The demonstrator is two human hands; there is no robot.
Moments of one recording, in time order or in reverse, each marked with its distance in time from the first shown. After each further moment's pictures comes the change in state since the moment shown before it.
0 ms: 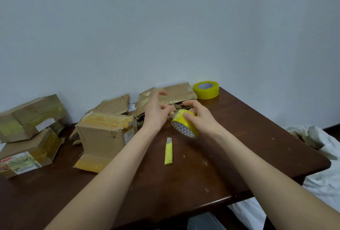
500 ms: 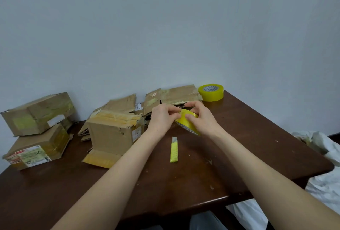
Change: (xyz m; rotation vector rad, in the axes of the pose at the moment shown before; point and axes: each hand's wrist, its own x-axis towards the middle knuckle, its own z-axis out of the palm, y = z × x) left_hand -0.016 -0.001 -0.013 0.264 -0.057 0.130; right_hand -0.004 -0.010 0.014 -0.054 0.035 -0.060
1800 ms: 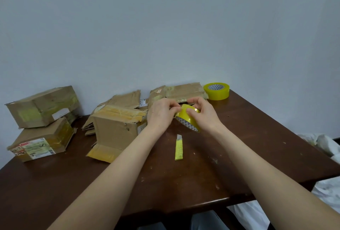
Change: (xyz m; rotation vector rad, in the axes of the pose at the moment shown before) left_hand 0.009 -0.021 -0.007 0.153 0.094 0.028; right_hand 0.006 -0.011 0.012 0.067 0.047 0.010
